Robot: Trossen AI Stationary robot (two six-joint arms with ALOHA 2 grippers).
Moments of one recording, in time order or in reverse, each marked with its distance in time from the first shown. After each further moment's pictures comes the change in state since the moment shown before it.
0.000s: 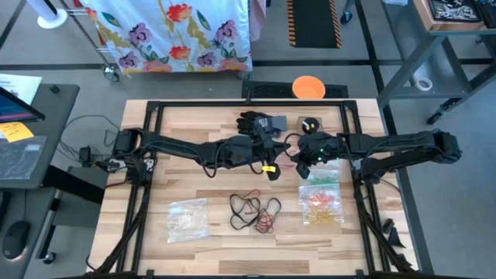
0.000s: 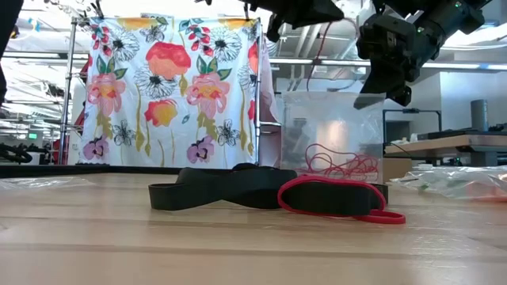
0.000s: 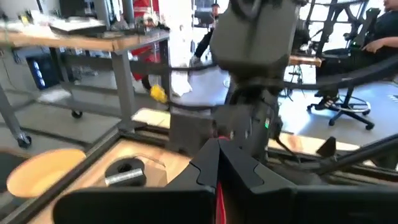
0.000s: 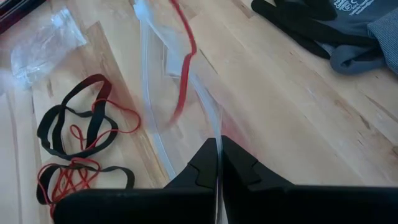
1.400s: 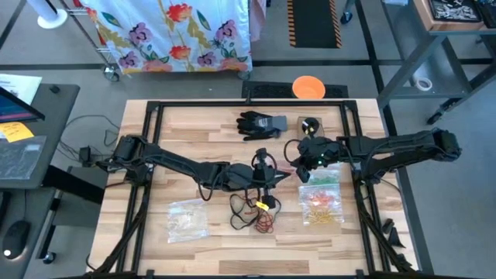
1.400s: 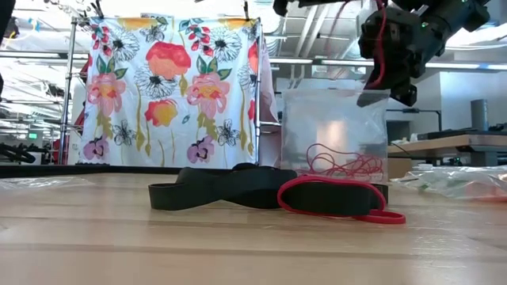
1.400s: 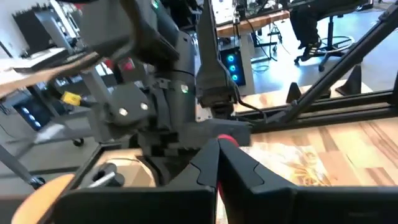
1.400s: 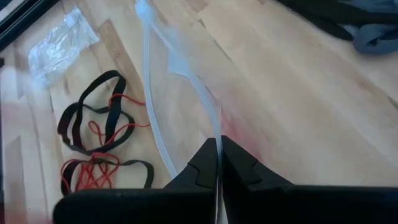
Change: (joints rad) left arm -0.182 0.030 0.000 -0.040 -0.079 0.261; right arm 0.061 0.000 0.000 -0.003 -0.001 0.098
